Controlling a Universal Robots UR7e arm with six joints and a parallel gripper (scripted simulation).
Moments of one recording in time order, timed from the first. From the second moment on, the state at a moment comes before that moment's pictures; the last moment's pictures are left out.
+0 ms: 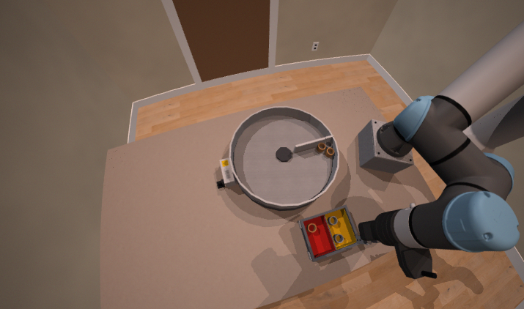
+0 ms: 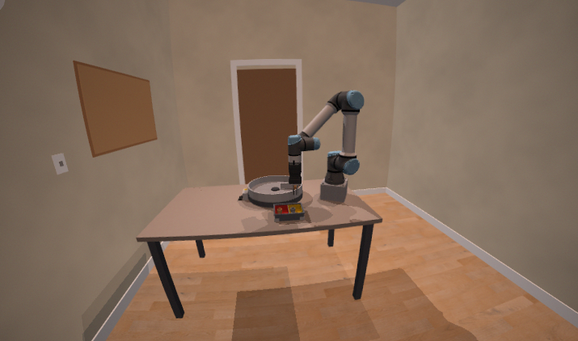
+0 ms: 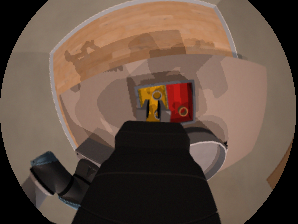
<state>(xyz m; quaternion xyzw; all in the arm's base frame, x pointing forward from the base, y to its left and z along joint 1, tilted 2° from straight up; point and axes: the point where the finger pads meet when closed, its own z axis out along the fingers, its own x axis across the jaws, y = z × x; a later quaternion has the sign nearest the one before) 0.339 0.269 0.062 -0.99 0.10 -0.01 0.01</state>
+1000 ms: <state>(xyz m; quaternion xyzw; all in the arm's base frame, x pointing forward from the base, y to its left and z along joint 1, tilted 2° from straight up) 0.323 0.122 0.044 -1.00 0.06 -0.01 0.01</state>
